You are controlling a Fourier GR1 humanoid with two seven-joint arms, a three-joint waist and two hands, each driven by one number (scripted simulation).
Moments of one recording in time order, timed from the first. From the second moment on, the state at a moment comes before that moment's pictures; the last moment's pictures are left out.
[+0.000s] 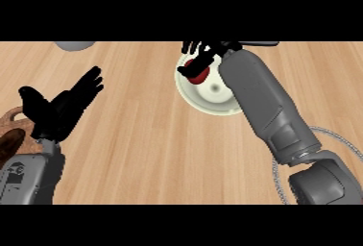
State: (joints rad) left arm -0.30 0.24 0.07 -1.49 0.11 -0.20 0.30; right arm -1.30 -0.04 -0.20 -0.34 0.66 0.14 -0.01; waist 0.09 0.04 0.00
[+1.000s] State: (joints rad) left arm -0.30 0.24 0.07 -1.48 0.11 -0.20 0.29; right arm -1.31 -0.16 -0.38 -0.25 0.55 -0.11 -0.23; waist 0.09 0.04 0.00
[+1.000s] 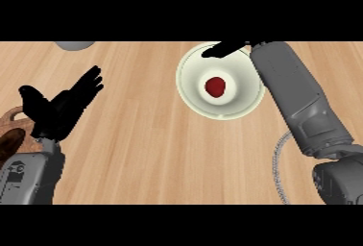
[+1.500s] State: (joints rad) left arm -0.27 0.26 0.11 -1.47 0.12 -0.21 0.28; right arm -1.25 -0.38 -0.41 -0.25 0.52 0.10 -0.48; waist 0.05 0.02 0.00
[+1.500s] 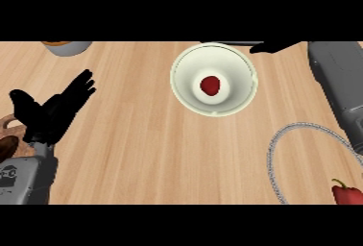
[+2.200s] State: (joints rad) left arm -0.21 0.25 0.13 -1.50 0.11 -0.19 0.28; right arm -1.04 -0.60 -0.45 -0.32 0.36 0.59 -0.67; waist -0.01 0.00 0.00
